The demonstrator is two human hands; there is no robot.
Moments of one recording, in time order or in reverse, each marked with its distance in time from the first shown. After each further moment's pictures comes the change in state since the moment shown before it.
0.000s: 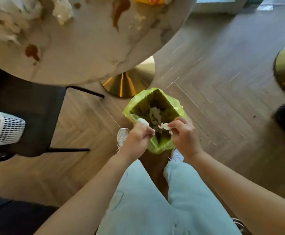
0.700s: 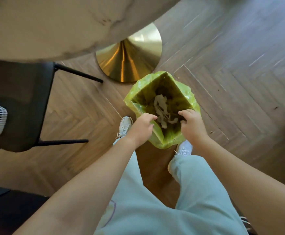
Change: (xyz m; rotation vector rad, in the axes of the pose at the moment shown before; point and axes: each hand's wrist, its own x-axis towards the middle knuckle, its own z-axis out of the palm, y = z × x) left_hand 0.056 -0.100 0.040 0.166 -0.225 -0.297; right_hand 0.006 0.088 0.088 -0.083 -0.361 0.450
